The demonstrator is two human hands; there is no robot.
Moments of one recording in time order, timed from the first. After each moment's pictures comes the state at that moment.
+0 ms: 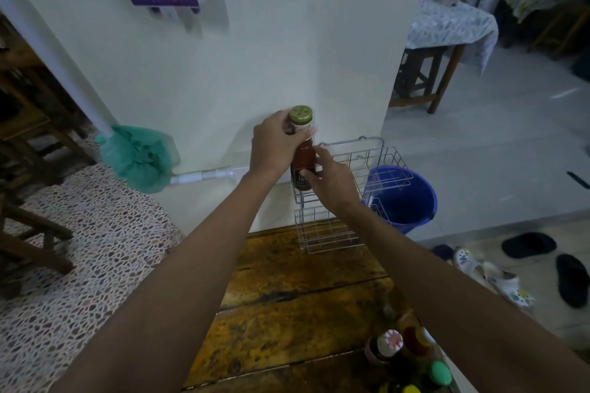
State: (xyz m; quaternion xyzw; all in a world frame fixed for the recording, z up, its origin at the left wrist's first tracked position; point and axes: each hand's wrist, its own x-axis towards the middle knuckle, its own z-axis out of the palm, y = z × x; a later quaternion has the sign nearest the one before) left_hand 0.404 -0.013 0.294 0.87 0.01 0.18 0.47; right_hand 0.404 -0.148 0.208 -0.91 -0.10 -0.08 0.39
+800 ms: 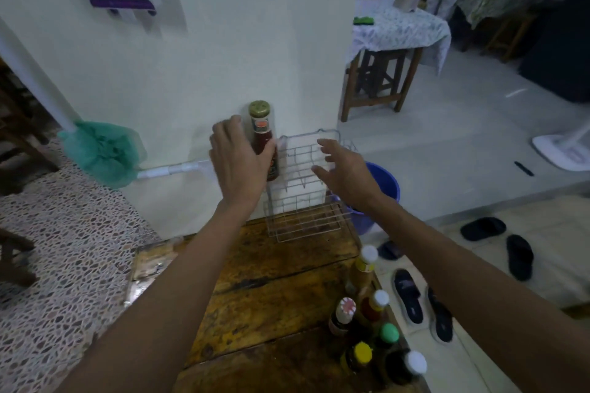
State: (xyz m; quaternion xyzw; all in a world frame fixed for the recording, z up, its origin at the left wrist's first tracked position) left_hand 0.330 -0.049 0.282 0.90 0.08 0.30 0.31; right_hand 0.353 -0.259 0.253 -0.92 -0.15 -0.09 0.35
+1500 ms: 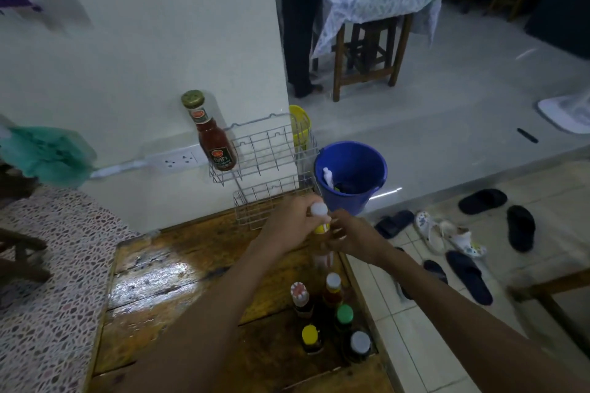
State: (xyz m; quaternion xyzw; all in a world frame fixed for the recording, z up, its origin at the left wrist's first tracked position) left_hand 0.273 -0.209 0.210 0.93 -0.11 -0.09 0.33; right_hand 0.270 -0.402 0.129 -0.89 -0.17 0.14 0.41
